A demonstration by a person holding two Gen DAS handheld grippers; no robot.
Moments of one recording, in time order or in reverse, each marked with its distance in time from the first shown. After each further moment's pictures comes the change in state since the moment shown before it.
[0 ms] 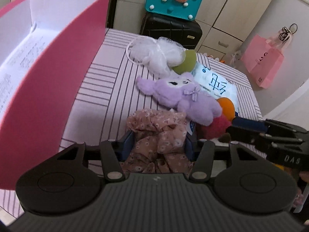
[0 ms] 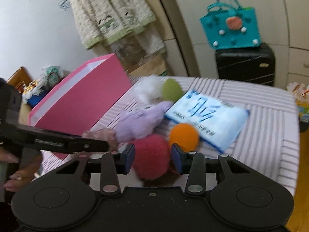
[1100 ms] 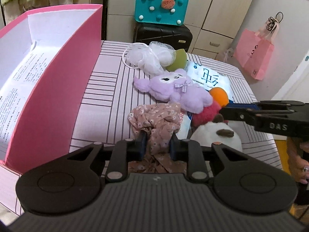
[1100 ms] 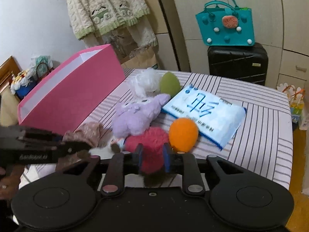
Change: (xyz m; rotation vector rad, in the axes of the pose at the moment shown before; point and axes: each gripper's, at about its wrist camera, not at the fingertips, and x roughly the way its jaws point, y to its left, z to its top) left arm -0.022 -0.003 -0.019 0.125 -0.068 0.009; right arm 0.005 0.018 0.000 -0.031 0.047 -0.102
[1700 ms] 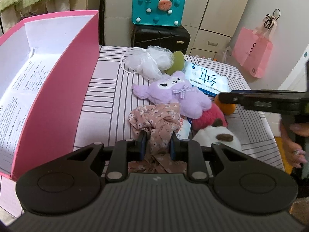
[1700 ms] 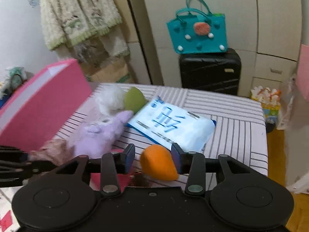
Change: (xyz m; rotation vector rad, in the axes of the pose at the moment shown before) left arm -0.004 -0.004 0.003 0.044 -0.003 0.006; right arm 0.007 -0.019 0.015 0.048 -0.054 -0.170
